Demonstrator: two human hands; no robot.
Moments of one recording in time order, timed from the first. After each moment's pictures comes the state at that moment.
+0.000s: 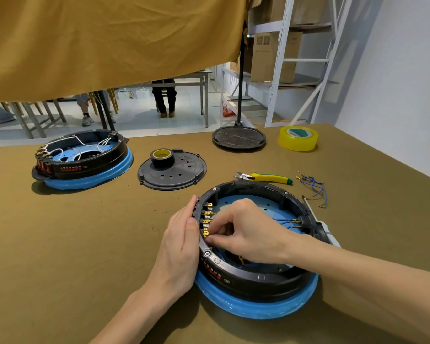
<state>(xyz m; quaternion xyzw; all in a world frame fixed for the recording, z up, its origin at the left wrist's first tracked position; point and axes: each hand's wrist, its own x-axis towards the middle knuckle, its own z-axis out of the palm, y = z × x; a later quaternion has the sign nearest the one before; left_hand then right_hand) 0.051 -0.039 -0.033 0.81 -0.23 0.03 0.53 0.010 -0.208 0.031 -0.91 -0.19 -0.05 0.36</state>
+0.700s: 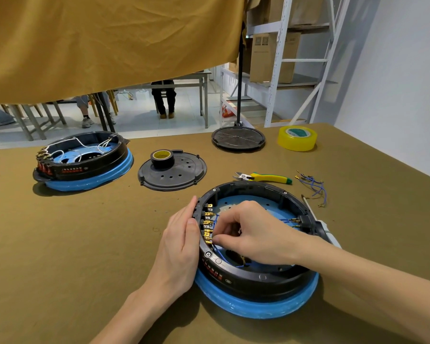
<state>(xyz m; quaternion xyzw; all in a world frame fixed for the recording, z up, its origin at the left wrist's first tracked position) 0.051 -0.036 -0.032 0.82 -0.24 0.04 0.51 0.003 -0.214 0.032 -0.92 -0.14 -0.03 0.35</state>
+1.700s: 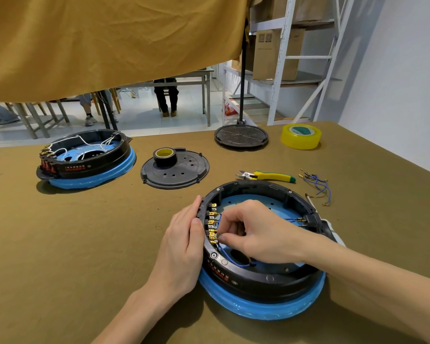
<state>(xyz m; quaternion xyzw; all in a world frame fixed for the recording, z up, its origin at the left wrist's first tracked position) 0.051 -0.034 -0.035 0.83 -0.26 0.07 0.48 0.000 -0.217 0.037 -0.92 -0.15 0.01 0.36</state>
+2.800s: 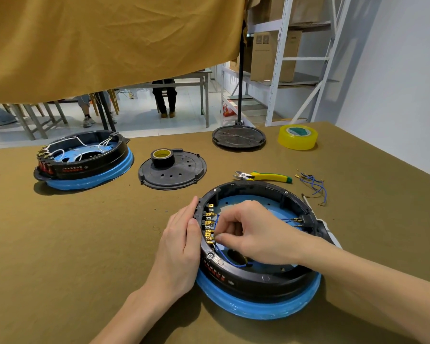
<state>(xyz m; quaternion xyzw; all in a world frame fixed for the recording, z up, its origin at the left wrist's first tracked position) 0.047 -0.037 -0.031 0.84 -0.24 0.07 0.49 -0.001 -0.217 0.033 -0.91 -0.15 0.00 0.38</state>
